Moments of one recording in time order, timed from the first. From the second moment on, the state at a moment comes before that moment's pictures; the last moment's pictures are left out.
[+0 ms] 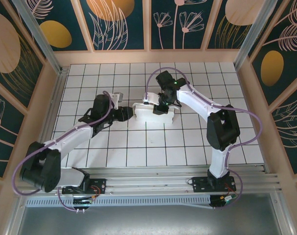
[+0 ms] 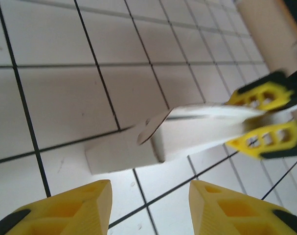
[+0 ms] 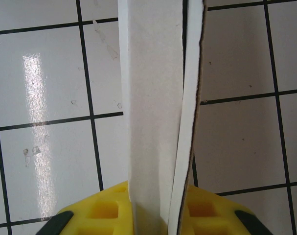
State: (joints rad) left arm -0.42 1.32 0.75 0.01 0.35 -0.50; right arm 0.58 1.90 1.60 -0.92 -0.33 -0.89
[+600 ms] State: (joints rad) left arm -0.42 1.49 1.05 -0.08 0.34 -0.58; right arm 0.58 1.89 1.59 -0.89 -0.33 -0.88
